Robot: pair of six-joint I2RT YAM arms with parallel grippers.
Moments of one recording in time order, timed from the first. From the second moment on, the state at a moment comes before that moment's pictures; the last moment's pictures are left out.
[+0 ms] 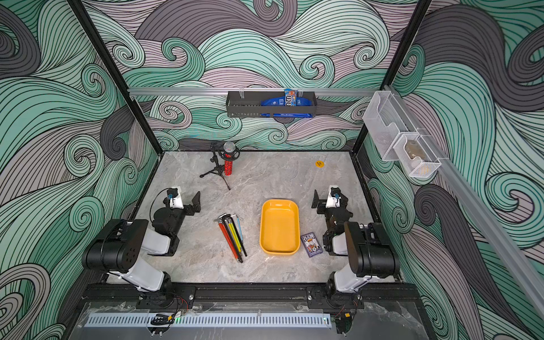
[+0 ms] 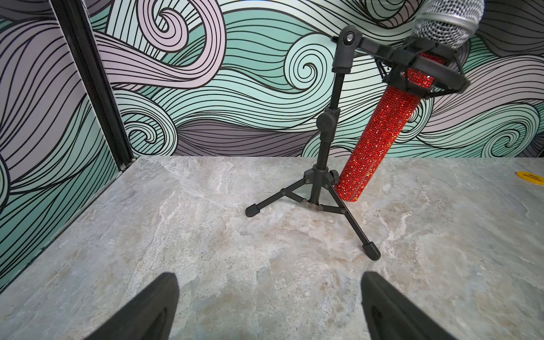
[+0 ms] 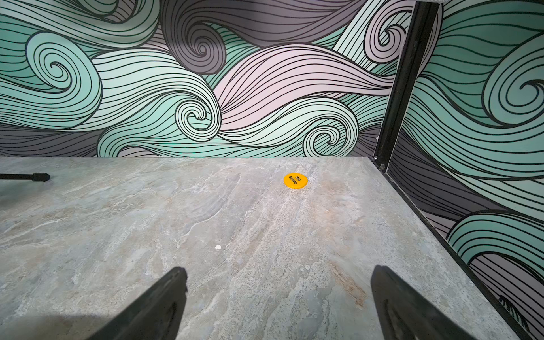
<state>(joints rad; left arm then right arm) -0.01 1.60 0.21 1.32 0.05 -0.02 -0.06 1.57 0.22 1.27 0.00 0.00</state>
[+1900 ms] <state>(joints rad) -0.23 0.90 0.77 -0.99 0.24 -0.83 0.63 1.20 1.10 -0.85 -0.07 0.56</state>
